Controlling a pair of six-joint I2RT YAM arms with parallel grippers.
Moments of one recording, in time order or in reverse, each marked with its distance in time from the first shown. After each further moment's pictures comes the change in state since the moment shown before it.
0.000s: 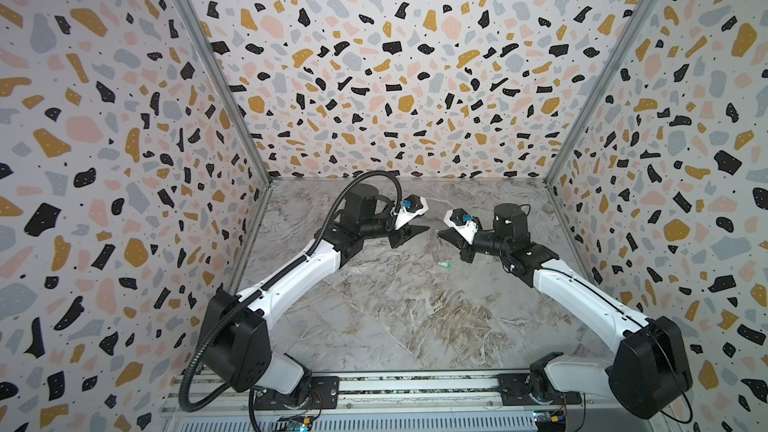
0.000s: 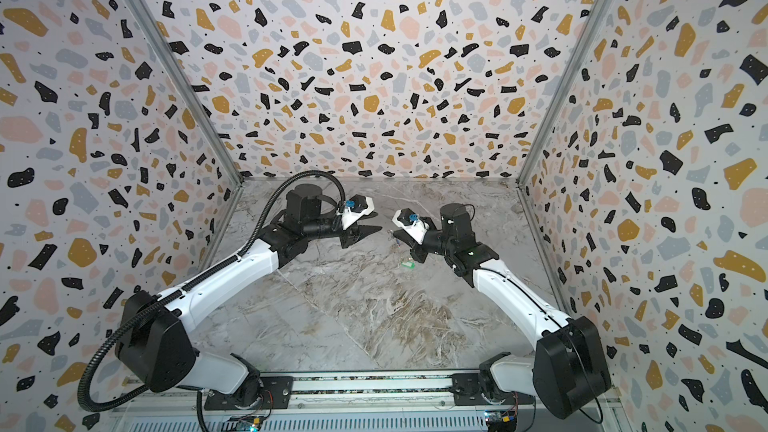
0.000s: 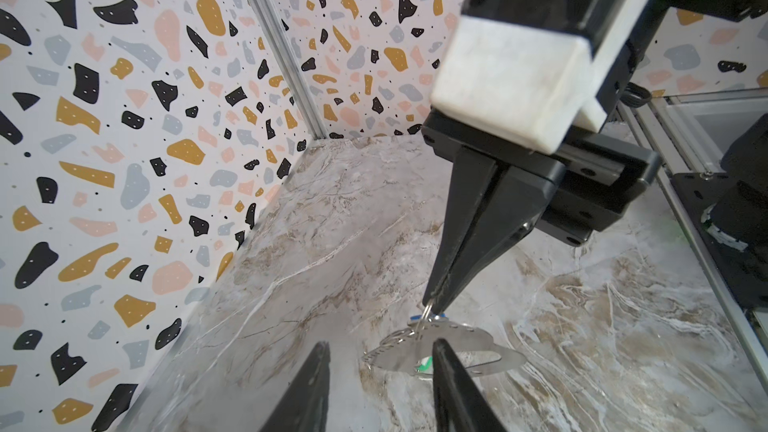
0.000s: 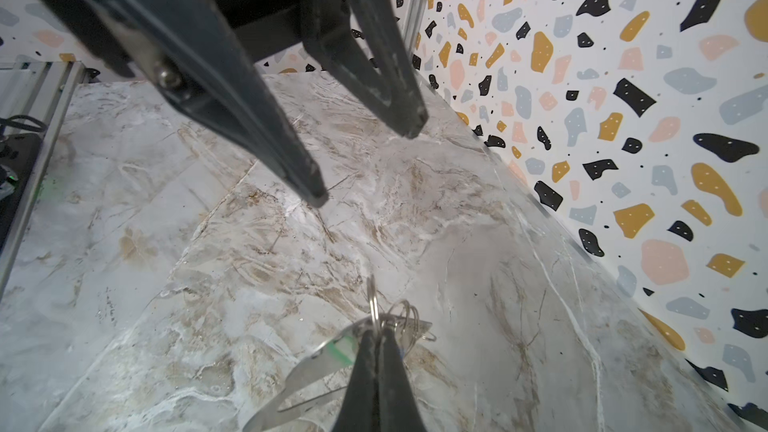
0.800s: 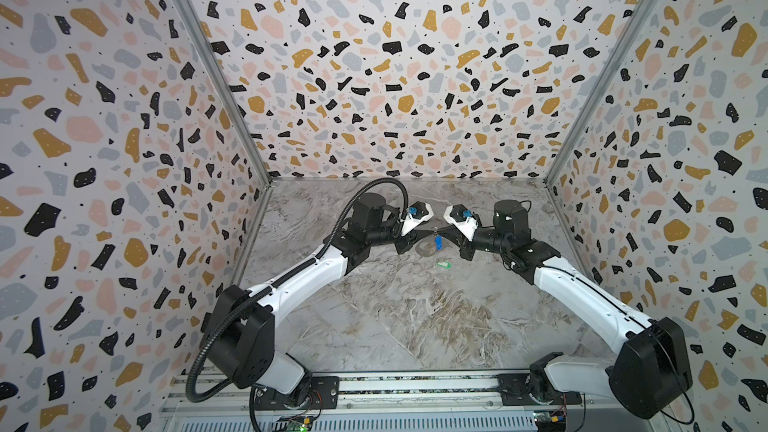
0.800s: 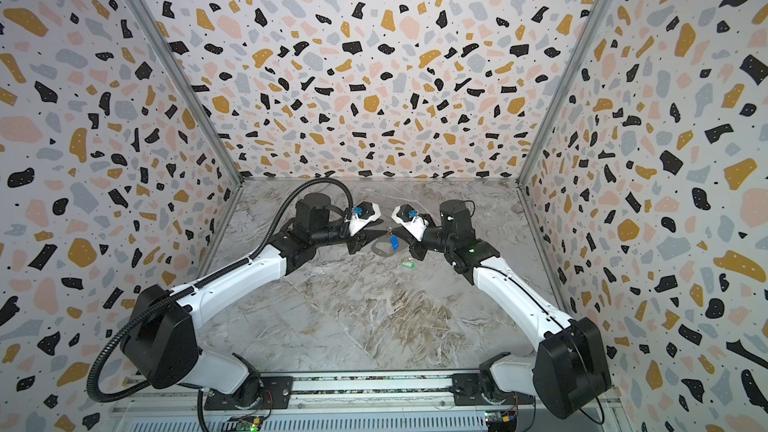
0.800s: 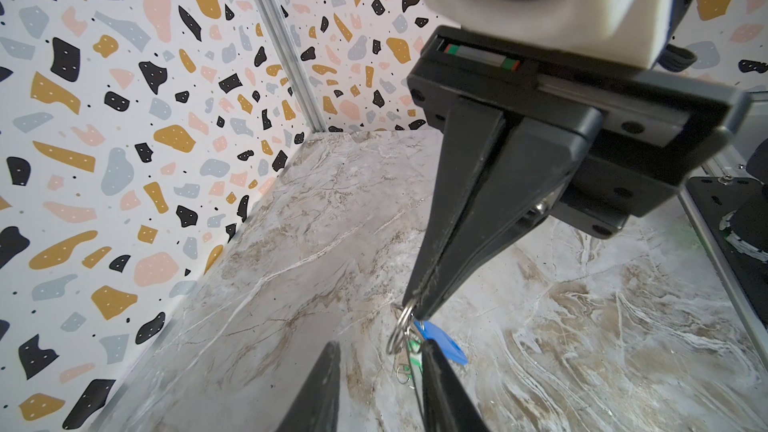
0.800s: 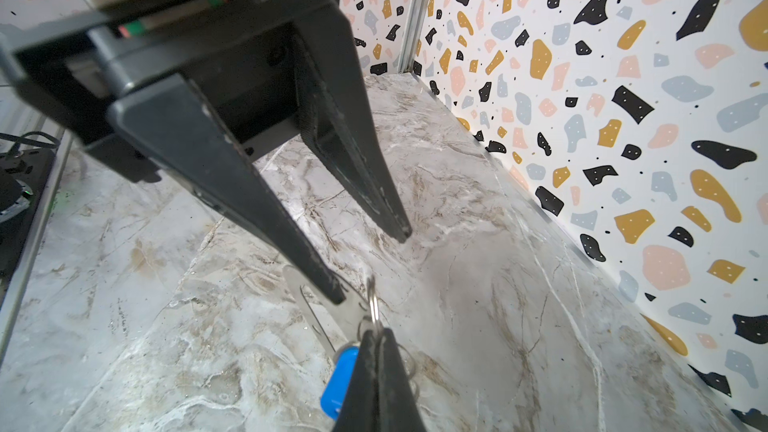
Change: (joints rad) left arm -0.043 0.021 -0.062 0.089 -0.063 -0.029; right arm 0.005 0.000 0.032 -0.038 -0.016 -0.009
